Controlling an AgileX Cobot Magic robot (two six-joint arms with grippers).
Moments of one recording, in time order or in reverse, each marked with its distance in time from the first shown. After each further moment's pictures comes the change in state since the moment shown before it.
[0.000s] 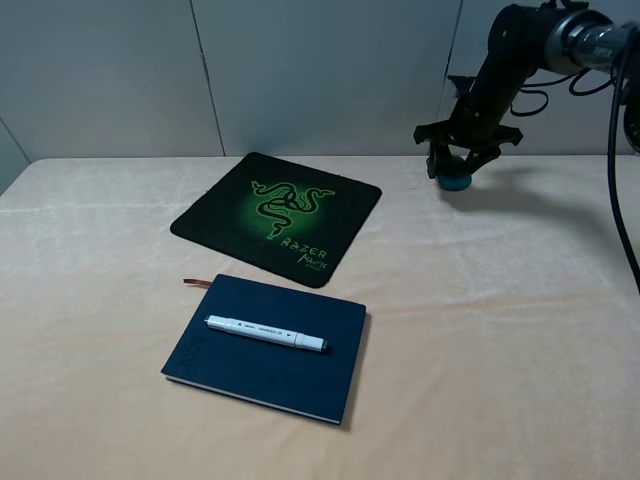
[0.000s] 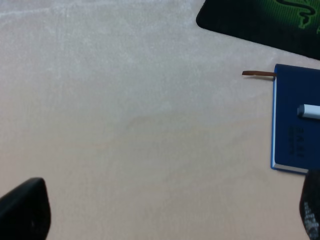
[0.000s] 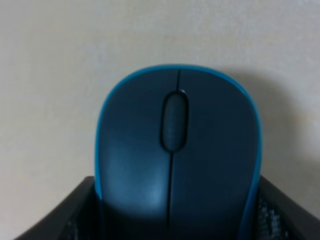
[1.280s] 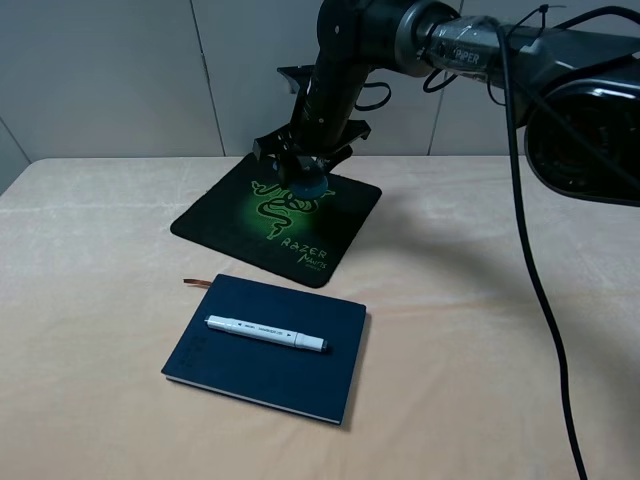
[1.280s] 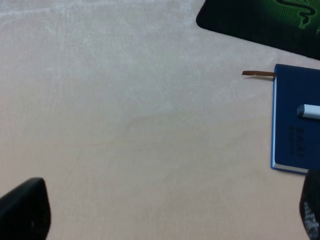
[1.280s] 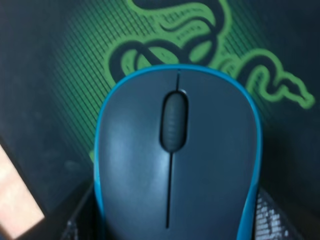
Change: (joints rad) left arm 0.000 0.000 0.000 0.000 0.000 0.000; right arm 0.451 -0.024 -0.015 0.017 -0.105 0.039
